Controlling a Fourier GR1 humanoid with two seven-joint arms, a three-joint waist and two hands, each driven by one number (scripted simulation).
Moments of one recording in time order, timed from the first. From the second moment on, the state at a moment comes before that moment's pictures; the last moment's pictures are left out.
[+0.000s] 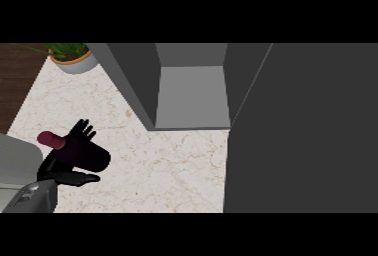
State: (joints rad) left arm -0.44 0.36 0.26 -0.26 0.01 -0.58 -0.73; right arm 0.08 -0.04 0.06 -2.40 -0.14 0.19 0.41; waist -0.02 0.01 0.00
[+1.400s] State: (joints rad) left arm -0.28 0.20 0.28 -0.43 0.09 -0.41 -0.94; right arm 0.10 -0.04 0.03 -2.37 -0.13 0.19 0.38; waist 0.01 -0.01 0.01
